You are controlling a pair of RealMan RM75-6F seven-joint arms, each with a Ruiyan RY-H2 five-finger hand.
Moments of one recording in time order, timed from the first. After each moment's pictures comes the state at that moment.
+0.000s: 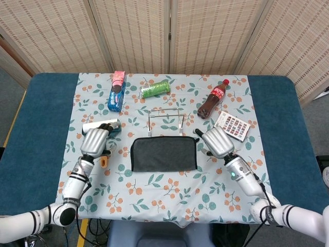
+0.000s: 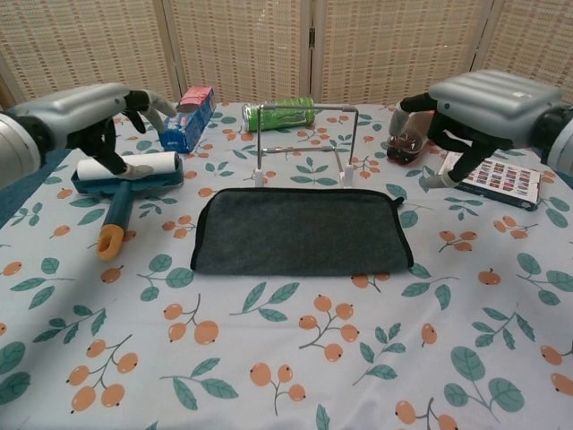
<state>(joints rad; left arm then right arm) -0.70 -1.49 -0.22 -1.50 1.07 1.11 0.33 0.67 -1.46 0.13 -1.37 -1.43 1.08 -0.25</state>
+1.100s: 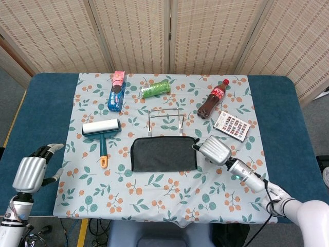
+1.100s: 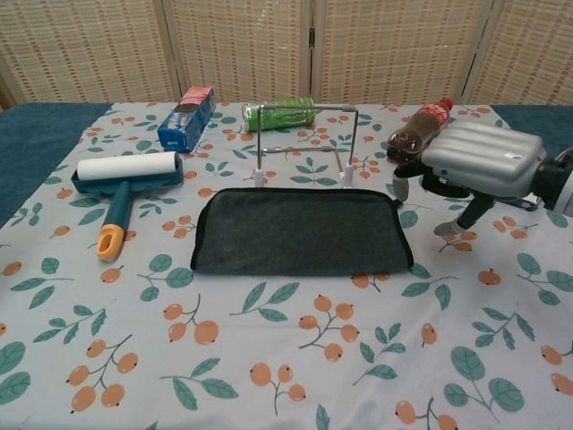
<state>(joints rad) -0.30 -1.14 -0.02 -1.73 1.41 1.47 0.15 0.72 -1.64 -0.04 -0.80 -1.80 1.18 0.11</state>
